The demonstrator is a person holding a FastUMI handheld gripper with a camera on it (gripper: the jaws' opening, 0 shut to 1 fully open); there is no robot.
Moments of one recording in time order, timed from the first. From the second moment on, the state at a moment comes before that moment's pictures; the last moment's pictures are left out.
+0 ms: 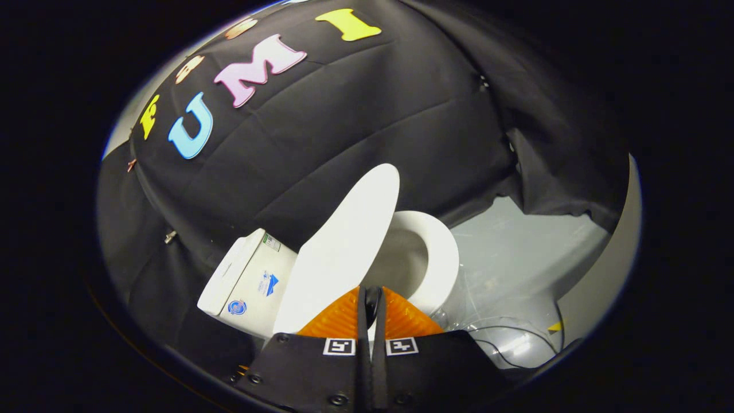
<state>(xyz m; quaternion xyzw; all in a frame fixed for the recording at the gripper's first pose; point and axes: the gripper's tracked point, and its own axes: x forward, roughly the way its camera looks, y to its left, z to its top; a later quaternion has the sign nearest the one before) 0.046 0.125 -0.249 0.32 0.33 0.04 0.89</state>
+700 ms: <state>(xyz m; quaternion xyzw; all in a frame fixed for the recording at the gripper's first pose) 0.074 0.178 -0.141 0.15 0.25 0.08 0.95</state>
